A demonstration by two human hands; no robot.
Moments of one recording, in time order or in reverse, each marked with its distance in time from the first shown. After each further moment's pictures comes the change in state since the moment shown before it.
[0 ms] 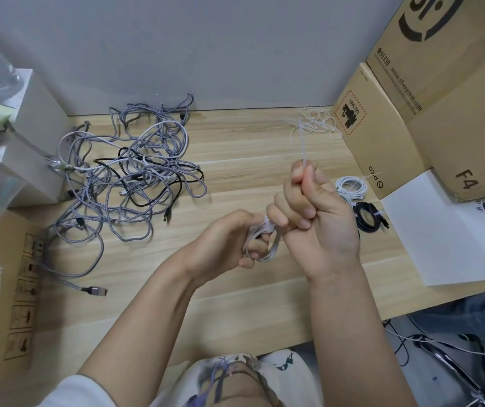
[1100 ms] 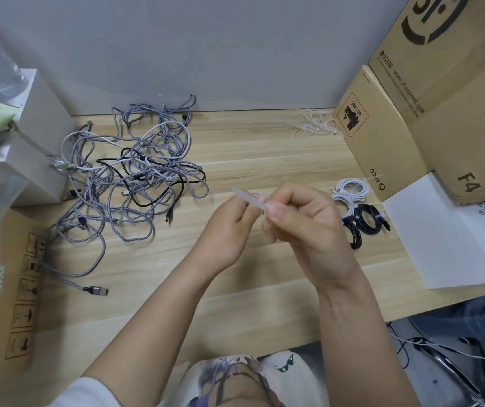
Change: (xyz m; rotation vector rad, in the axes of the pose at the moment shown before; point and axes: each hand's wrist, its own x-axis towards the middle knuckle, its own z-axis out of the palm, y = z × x) left_hand 0.020 -0.013 -0.009 0.653 0.442 0.406; right_hand -0.011 0.000 0.000 -0.667 -0.182 -0.088
